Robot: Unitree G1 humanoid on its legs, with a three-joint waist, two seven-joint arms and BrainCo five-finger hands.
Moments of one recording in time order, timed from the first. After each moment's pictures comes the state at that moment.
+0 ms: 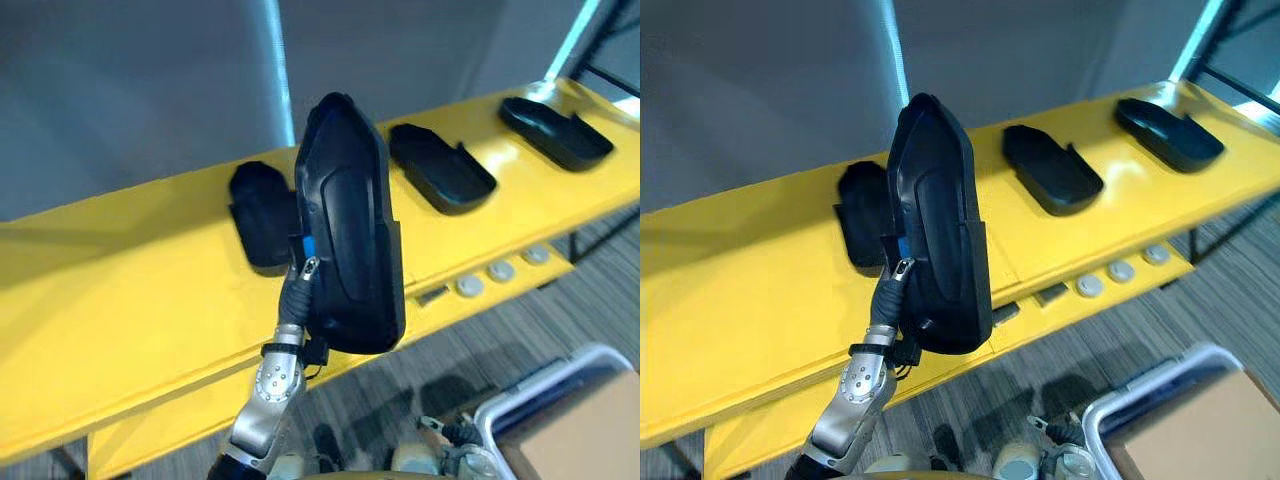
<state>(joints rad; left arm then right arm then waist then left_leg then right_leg) 0.09 0.05 -0.34 -0.15 -0.06 -0.13 0.30 0.13 -0.05 -0.23 0.89 0.05 -0.04 -0.18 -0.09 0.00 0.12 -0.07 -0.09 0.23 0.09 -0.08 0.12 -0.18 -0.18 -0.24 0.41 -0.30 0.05</state>
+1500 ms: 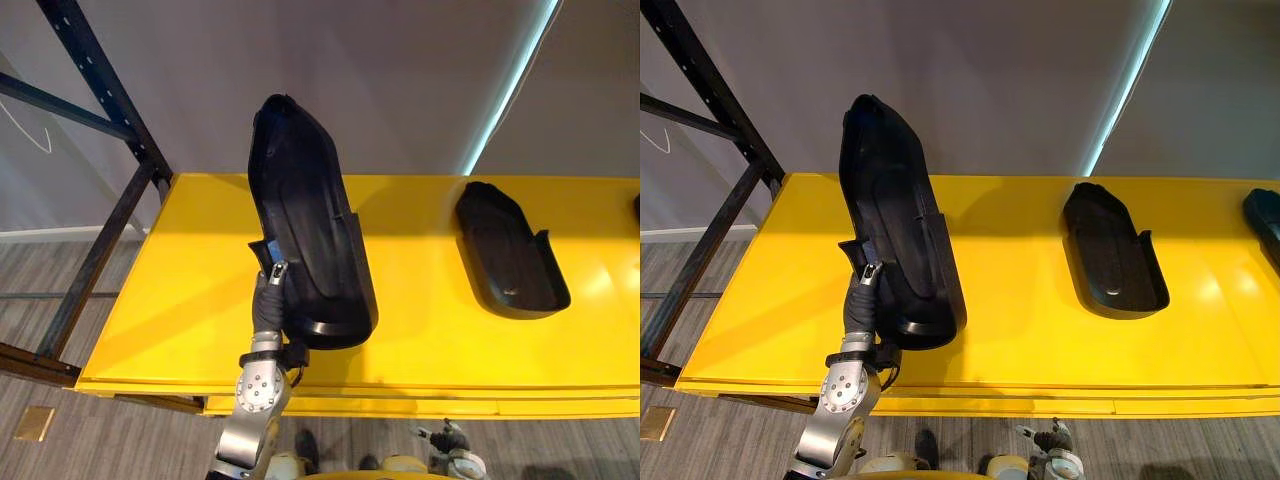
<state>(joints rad) 0.17 0.01 -0.27 -0.20 -0.07 -0.14 0.29 0.09 0.00 -0.19 0.96 0.04 -0.02 -0.19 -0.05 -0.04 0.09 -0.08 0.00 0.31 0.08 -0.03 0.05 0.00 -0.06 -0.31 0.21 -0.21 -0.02</state>
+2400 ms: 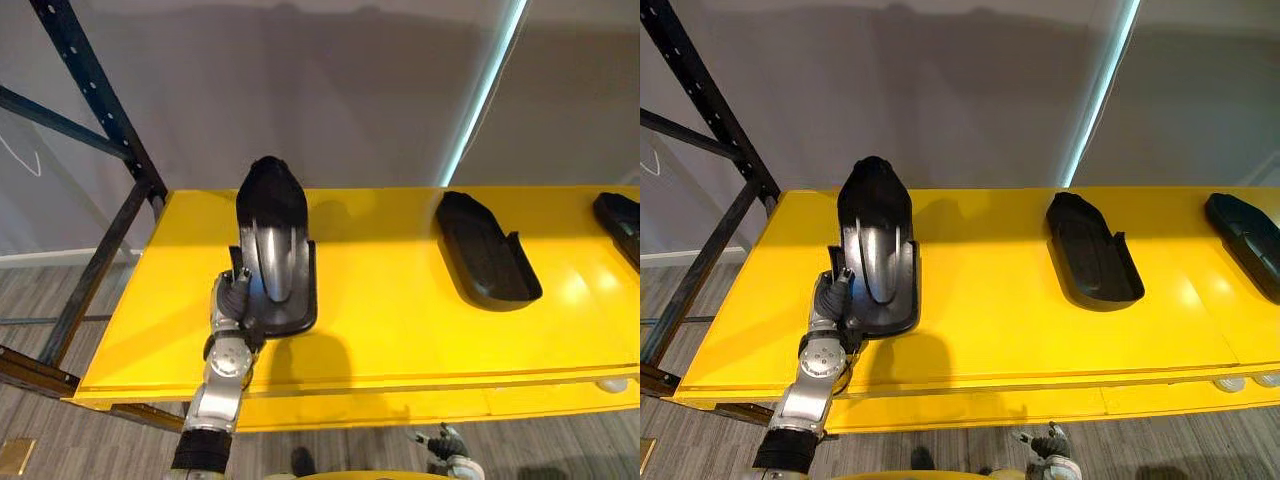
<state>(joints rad) -0.08 0.10 0.02 0.18 0.37 0.06 0.31 0.12 0.02 -0.22 0.92 -0.01 -0.01 -0.15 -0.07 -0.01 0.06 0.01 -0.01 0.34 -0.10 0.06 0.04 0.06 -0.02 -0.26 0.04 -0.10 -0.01</state>
